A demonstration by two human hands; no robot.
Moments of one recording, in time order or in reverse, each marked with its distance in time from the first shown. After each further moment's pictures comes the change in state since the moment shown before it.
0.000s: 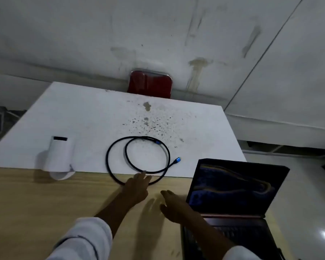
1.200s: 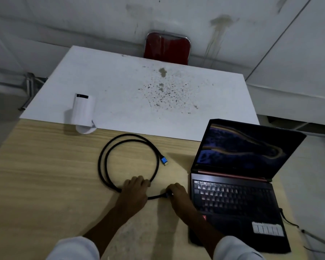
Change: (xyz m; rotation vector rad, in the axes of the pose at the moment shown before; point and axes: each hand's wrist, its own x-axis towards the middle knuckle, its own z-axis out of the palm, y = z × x) left_hand -0.156 0.019 0.098 0.104 0.166 -0.072; right_hand -0.054 0.037 0.140 0.147 0.242 -0.148
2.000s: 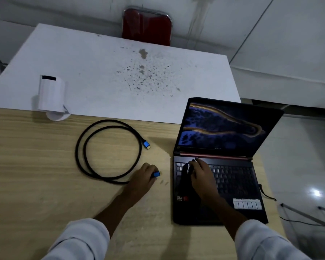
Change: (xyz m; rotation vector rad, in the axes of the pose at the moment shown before) left_hand 0.032 0.075 0.035 -0.539 0.063 0.087; right_hand -0.040 0.096 -0.075 -0.157 0.283 0.154
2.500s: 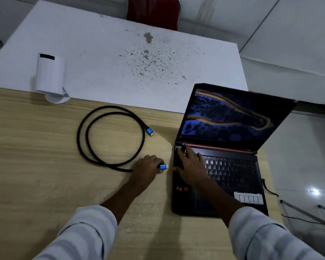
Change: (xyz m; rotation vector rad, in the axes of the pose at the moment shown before) left_hand 0.007 0.009 0.020 0.179 0.011 0.015; right_hand 0.020 -0.017 0.022 -0.274 -0.296 -0.146
